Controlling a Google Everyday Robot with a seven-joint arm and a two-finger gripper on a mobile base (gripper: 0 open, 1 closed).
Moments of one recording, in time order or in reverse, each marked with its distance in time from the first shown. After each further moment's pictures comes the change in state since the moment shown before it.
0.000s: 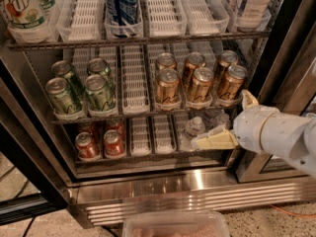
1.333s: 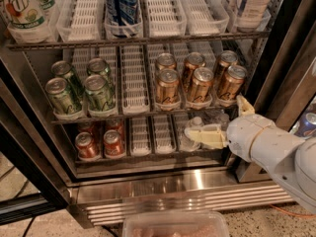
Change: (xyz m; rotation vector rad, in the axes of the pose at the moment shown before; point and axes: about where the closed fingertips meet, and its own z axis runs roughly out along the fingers) arm -0.009 0.003 0.003 0.121 -0.157 0.153
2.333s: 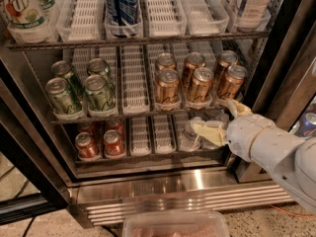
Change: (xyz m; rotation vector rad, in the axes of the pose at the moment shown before) arm 0.000 0.000 0.000 0.000 0.000 -0.001
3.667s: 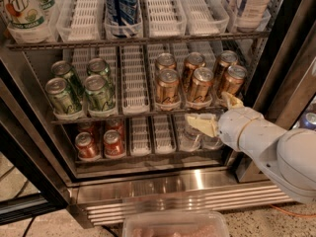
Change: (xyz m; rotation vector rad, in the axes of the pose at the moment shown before) arm -0.003 -0.009 0.032 0.032 -0.021 0.002
